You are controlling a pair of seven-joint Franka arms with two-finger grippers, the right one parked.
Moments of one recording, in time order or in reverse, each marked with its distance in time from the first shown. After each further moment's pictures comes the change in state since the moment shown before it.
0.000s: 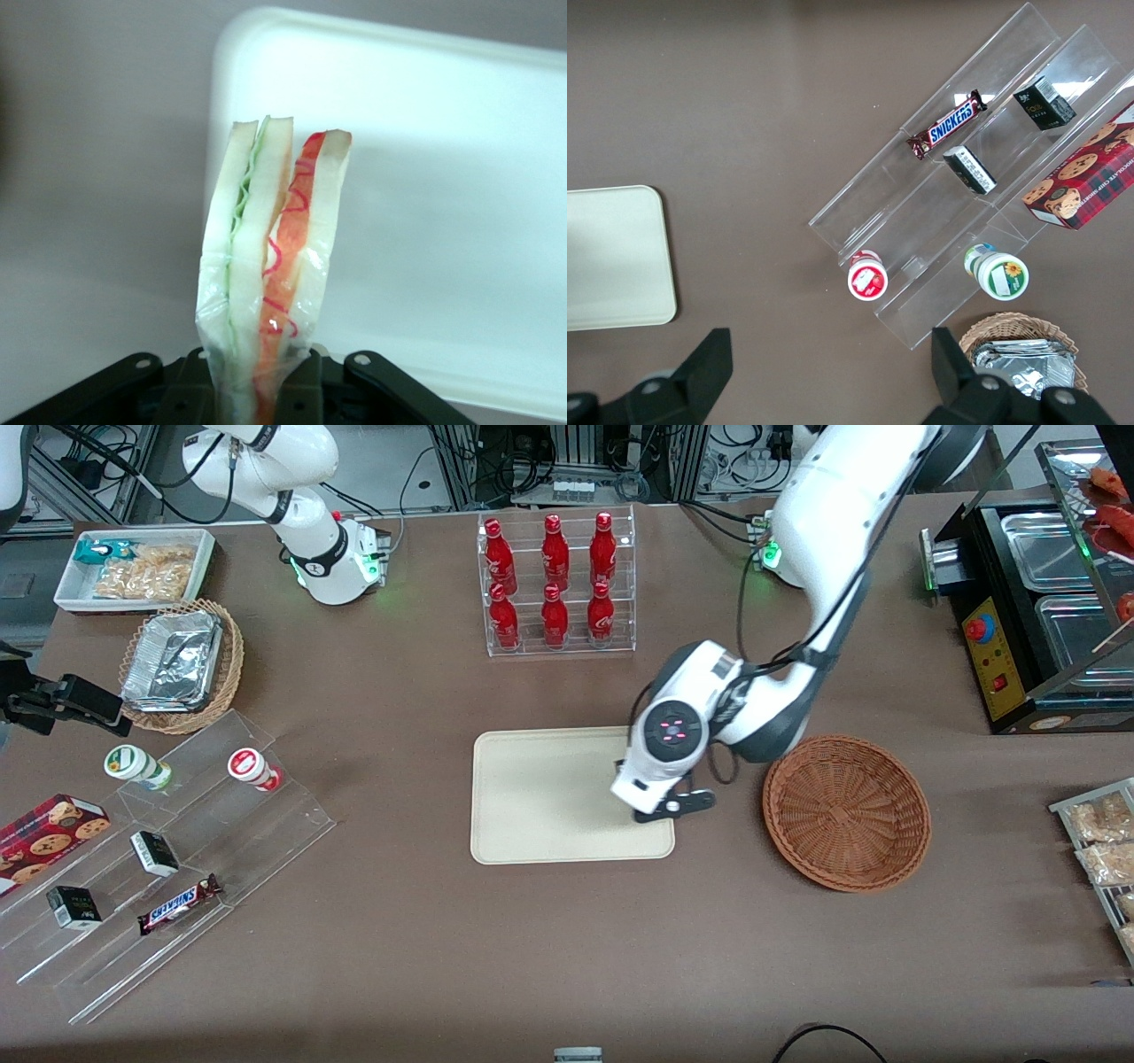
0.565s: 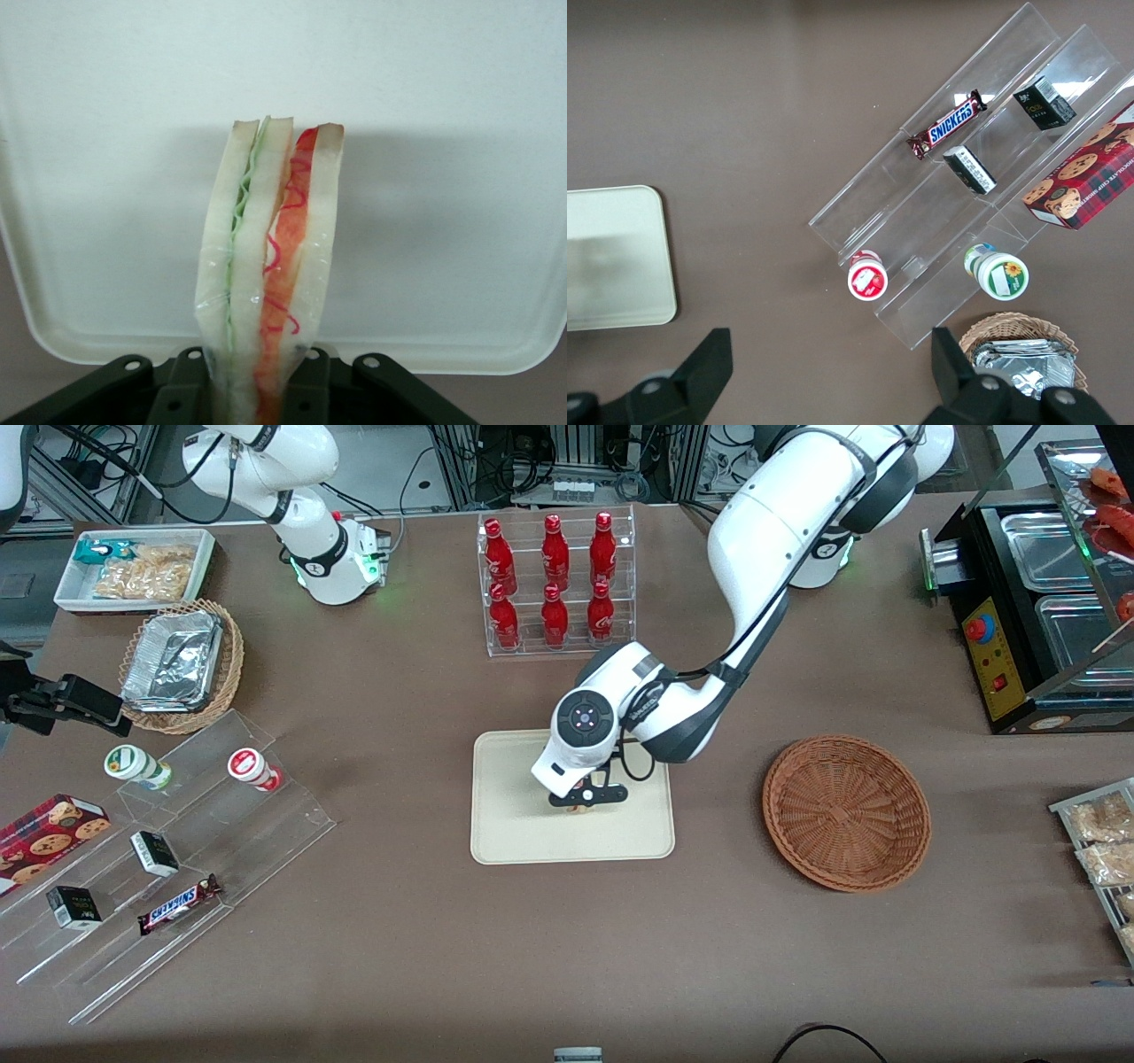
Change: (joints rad) arm -0.122 0.157 -0.015 0.197 0.000 0.013 -0.014
